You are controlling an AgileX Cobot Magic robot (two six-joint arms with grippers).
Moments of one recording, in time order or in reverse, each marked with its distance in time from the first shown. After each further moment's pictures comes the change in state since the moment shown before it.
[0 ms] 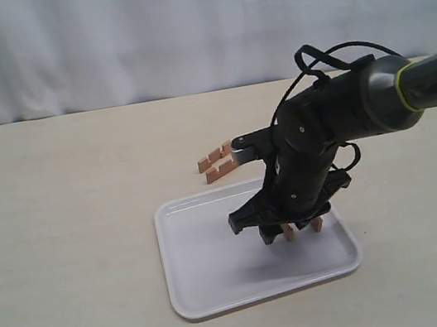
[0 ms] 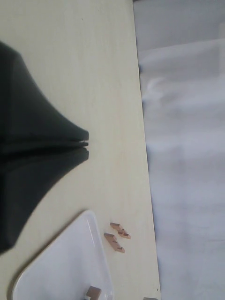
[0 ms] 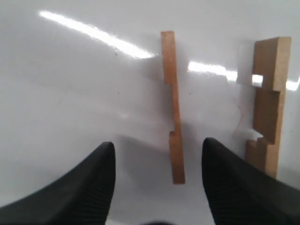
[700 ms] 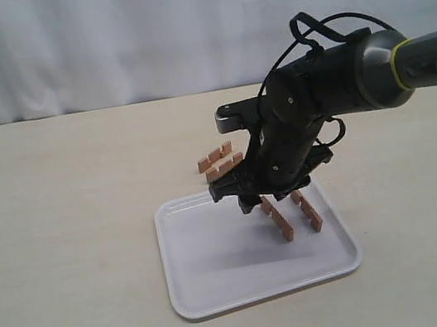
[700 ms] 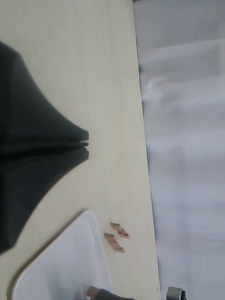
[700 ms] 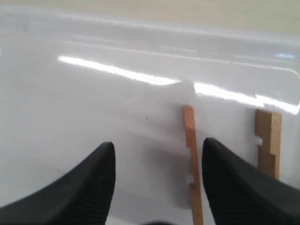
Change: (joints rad) left arm 0.000 0.000 0.000 0.000 0.000 0.000; right arm 0.000 0.000 -0.109 0.021 -0.005 0.000
